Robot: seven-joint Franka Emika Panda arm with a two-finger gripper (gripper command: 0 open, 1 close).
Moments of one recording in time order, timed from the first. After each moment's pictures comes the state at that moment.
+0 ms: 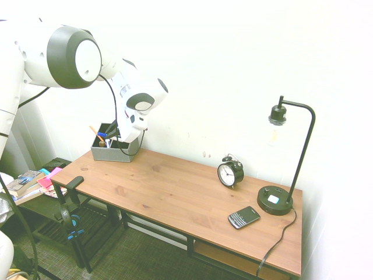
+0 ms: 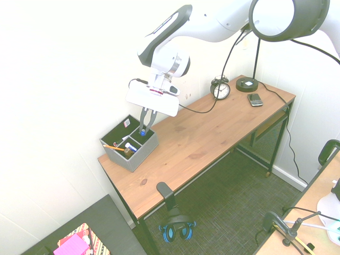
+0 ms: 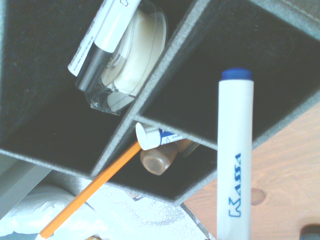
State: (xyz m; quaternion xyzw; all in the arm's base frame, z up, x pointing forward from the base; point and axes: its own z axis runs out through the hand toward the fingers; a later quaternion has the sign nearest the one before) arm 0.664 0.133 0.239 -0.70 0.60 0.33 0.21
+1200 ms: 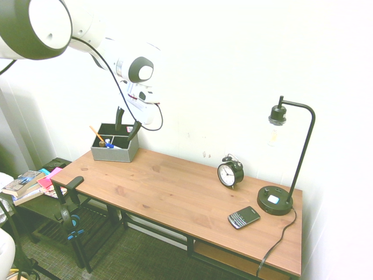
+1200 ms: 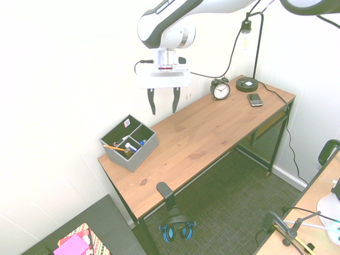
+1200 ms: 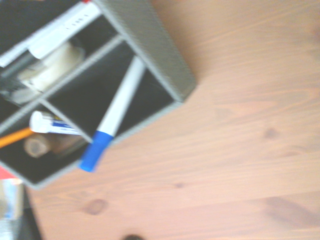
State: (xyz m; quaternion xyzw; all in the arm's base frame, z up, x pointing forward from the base) arm 0.622 0.066 0.339 -0.85 0.49 0.16 0.04
